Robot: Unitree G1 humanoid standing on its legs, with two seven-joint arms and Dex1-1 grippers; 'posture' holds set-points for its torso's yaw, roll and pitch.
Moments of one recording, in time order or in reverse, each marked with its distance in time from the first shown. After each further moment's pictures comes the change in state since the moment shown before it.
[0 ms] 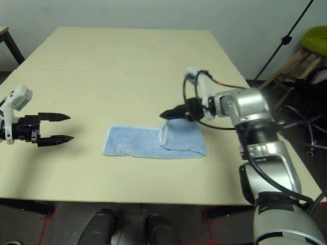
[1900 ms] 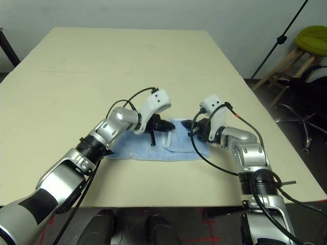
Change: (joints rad) left arm -0.453 -0.888 -0.583 0.503 0.469 -0.142 0.398; right arm 0.511 0.179 -0.175 -0.059 -0.144 -0.513 -0.337
